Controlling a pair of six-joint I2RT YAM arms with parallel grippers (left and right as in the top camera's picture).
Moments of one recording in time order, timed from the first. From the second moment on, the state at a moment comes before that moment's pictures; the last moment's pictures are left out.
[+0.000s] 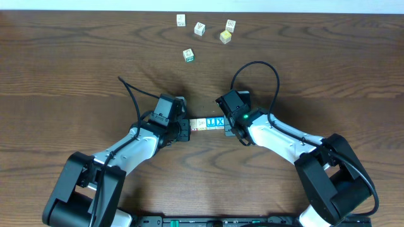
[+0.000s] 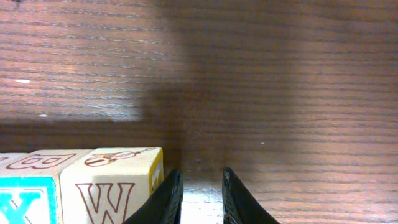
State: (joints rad) left arm -0.41 1.62 0.70 -0.17 0.19 -0.38; right arm 0.62 1.81 0.98 -0.45 0.24 0.54
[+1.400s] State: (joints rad) left arm -0.44 1.62 0.72 -0.23 0.10 -0.38; right arm 0.61 1.81 1.00 -0.50 0.19 0.62
